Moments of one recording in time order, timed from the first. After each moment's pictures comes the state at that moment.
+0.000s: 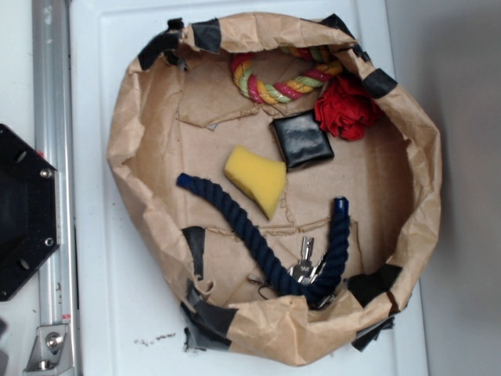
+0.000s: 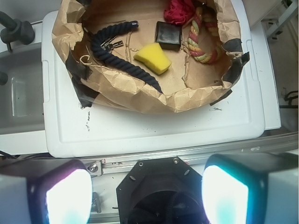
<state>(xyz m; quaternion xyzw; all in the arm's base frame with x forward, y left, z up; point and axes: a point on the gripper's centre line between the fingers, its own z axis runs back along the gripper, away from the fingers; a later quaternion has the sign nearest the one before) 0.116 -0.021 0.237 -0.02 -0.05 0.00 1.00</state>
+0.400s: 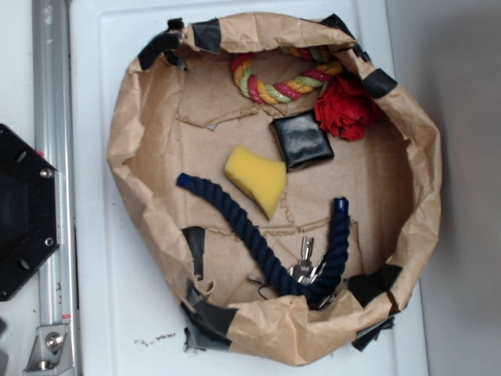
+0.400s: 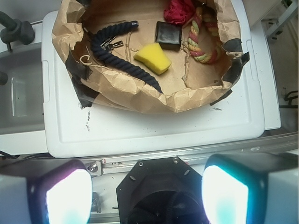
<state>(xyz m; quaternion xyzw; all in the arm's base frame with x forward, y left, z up) 0.115 -0.021 0.233 -0.02 -0.04 0.00 1.00</state>
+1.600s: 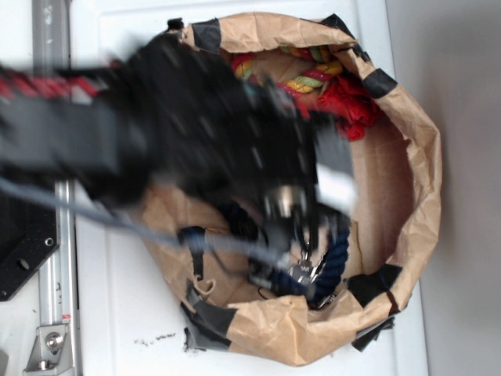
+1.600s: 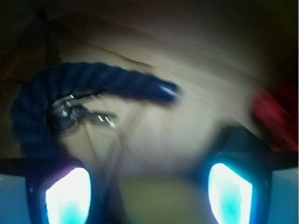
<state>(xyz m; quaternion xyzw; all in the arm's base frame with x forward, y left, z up) 0.282 -0.049 0.048 -0.01 -0.09 -0.28 0.96</state>
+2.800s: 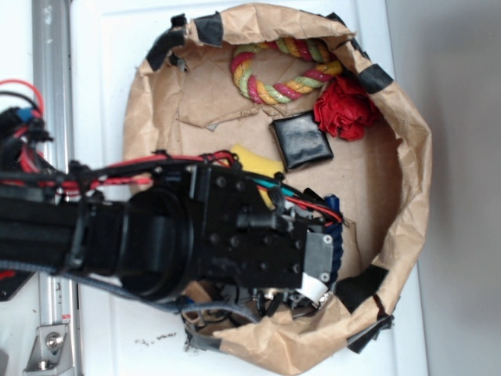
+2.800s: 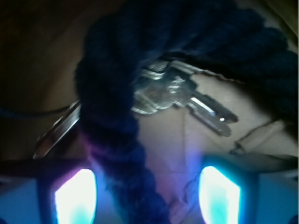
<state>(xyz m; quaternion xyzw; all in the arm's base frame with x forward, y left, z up) 0.256 -0.075 0.013 0.00 -0.03 -0.41 0.91</state>
